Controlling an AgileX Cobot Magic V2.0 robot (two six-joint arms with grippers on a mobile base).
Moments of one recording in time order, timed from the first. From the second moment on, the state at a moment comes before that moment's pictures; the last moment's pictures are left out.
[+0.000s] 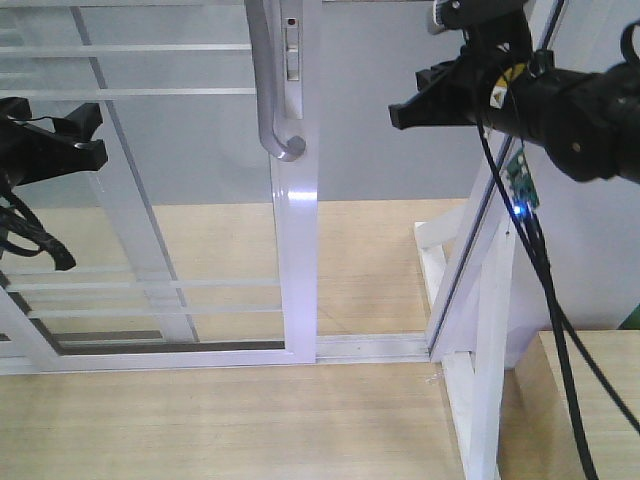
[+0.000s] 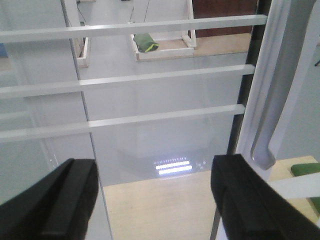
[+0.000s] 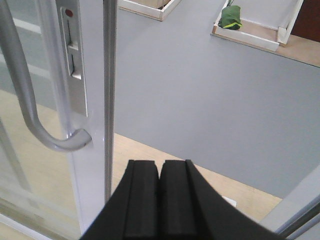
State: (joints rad) left arm -0.17 1.28 -0.67 -0.09 -0.30 0.07; right arm 0.33 1.57 -1.06 -0.22 -0.04 0.08
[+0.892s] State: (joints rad) left arm -0.17 1.77 -1.14 0.23 -0.34 -0.30; right arm 0.33 1.42 -0.78 -0.29 -0.29 -0.04
